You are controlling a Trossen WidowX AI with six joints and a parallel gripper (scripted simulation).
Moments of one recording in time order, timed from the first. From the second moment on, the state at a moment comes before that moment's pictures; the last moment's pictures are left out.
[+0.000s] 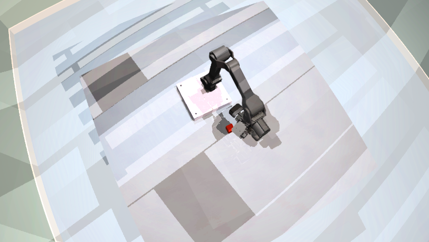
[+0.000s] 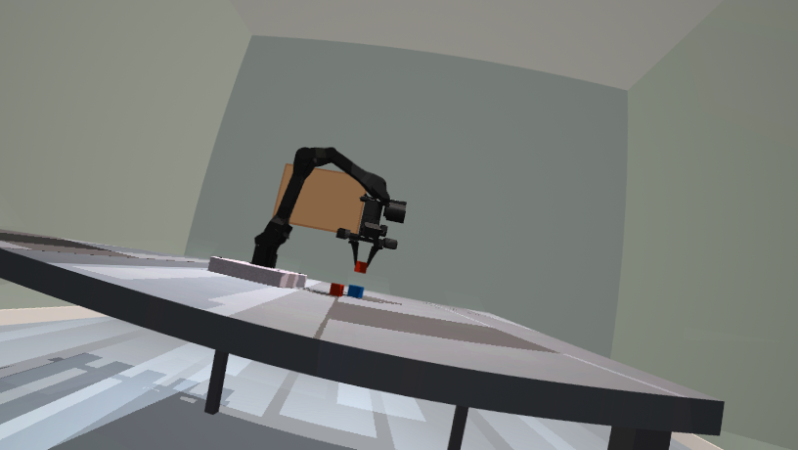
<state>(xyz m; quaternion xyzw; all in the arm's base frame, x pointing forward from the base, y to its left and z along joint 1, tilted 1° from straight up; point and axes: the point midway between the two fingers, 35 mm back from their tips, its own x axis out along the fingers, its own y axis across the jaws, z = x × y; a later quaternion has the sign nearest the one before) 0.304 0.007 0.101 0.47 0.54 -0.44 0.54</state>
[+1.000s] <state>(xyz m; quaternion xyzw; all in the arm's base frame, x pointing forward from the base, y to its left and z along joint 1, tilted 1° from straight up) 0.300 0.069 0.091 0.50 0.52 -0.47 0.52</state>
